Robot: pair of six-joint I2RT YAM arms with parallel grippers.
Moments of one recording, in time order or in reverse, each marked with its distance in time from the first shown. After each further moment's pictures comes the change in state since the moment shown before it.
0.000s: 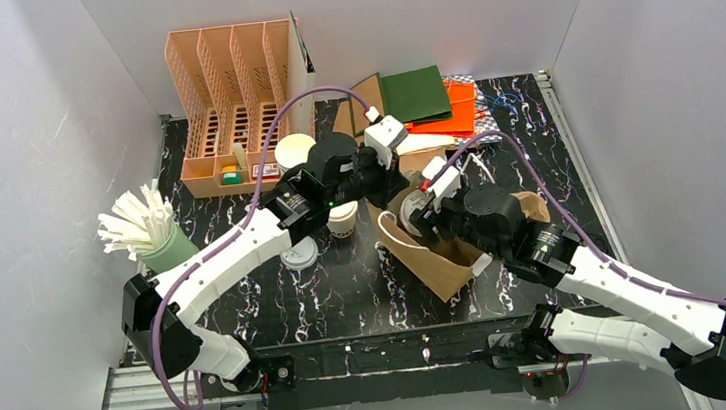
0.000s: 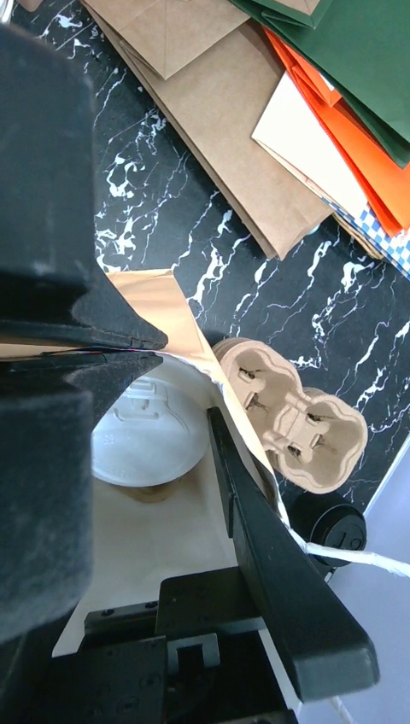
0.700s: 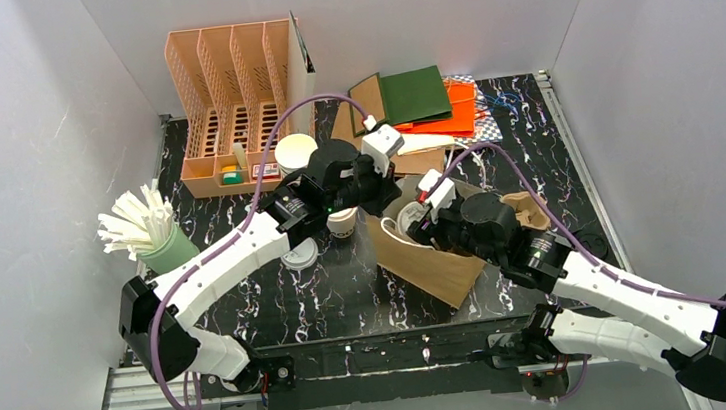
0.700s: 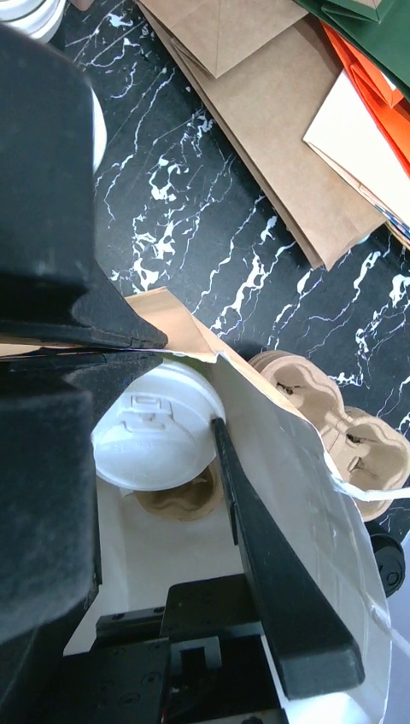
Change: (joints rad) left arm 0.000 -0.019 -0.046 -0.055 -0.029 -0.008; right arm 0.000 -0.005 -0.122 0.101 -0.070 -0.005
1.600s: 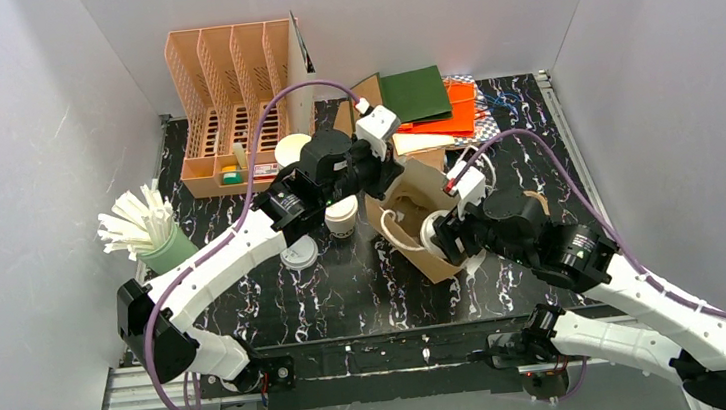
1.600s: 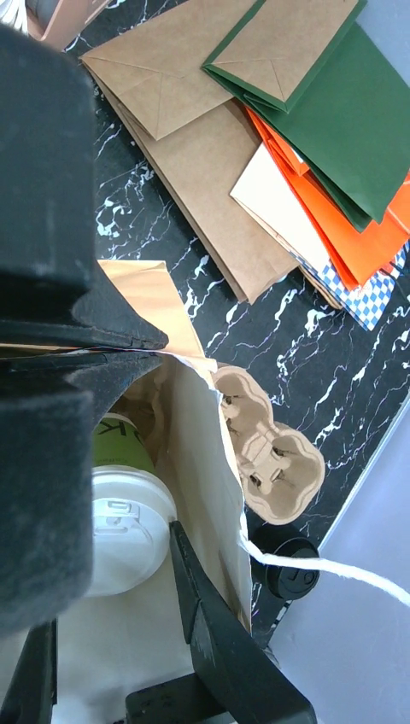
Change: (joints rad) left arm -0.003 -0.006 0.063 0.079 -0.082 0.018; right arm 0.000 -0.099 0.204 -0.434 0.016 0.174
